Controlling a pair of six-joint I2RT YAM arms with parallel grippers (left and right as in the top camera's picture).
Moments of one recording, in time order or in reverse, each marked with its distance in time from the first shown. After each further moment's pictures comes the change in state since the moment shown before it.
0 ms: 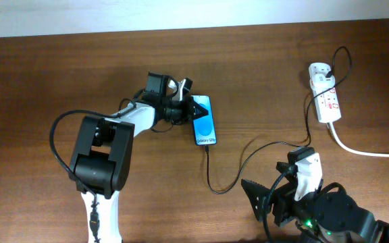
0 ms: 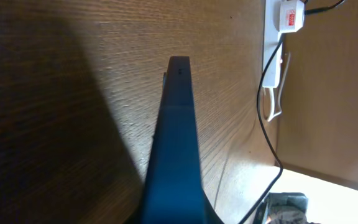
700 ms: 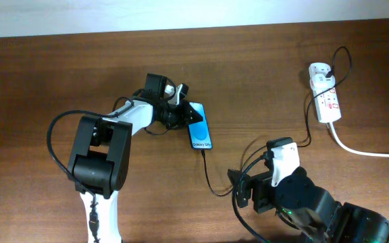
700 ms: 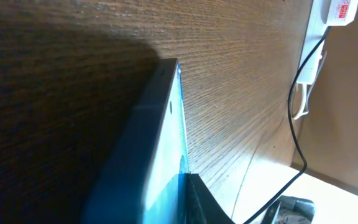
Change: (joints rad) left arm 0.016 0.002 0.026 -0.198 -0.077 0.057; right arm 0.000 0.166 0.000 0.026 0.029 0.093
